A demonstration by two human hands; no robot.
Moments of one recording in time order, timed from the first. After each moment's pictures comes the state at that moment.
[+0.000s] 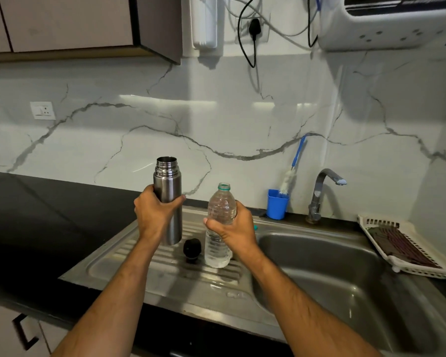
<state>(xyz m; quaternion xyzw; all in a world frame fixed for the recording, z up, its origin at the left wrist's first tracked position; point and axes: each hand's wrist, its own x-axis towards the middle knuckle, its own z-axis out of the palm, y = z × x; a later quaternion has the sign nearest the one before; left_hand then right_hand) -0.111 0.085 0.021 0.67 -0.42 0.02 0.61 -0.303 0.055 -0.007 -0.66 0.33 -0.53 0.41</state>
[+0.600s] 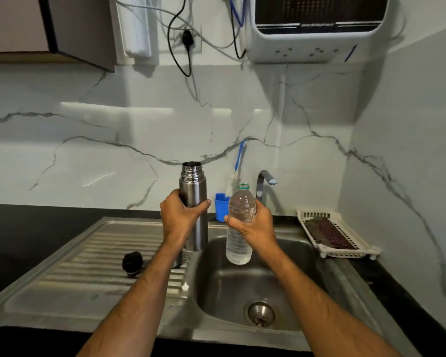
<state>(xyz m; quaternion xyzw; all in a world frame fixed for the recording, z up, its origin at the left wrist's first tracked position) -0.296 0.032 0.030 0.59 -0.52 -0.08 0.61 -0.480 0.030 0.010 -0.61 0.41 -0.59 0.32</state>
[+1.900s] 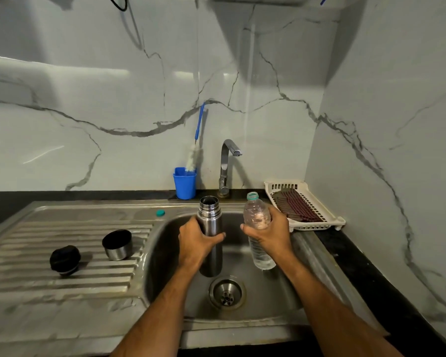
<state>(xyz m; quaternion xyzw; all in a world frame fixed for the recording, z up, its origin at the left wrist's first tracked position) -0.413 -0.029 -0.110 0.63 -0.58 -0.24 0.46 -0.604 -0.016 -0.084 -0.58 0.54 -0.56 0.23</state>
